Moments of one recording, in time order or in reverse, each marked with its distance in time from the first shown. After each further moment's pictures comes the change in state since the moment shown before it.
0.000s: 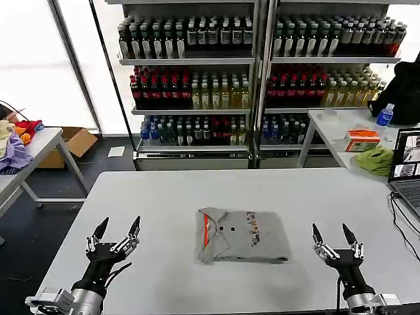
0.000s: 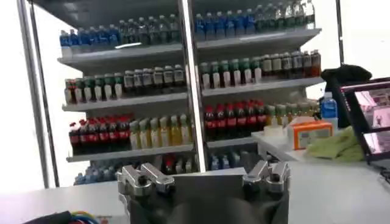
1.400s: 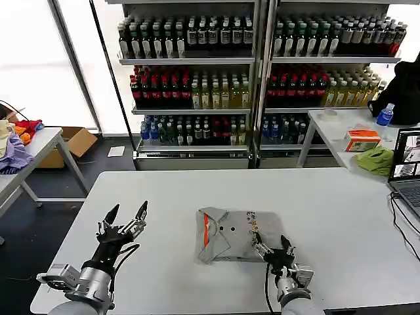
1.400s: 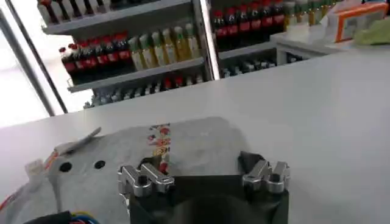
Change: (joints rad) left arm -0.153 0.047 0.058 0.034 -0.160 0.072 -0.072; right arm 0.343 0.117 -0.449 -0.121 0.009 -0.371 0.347
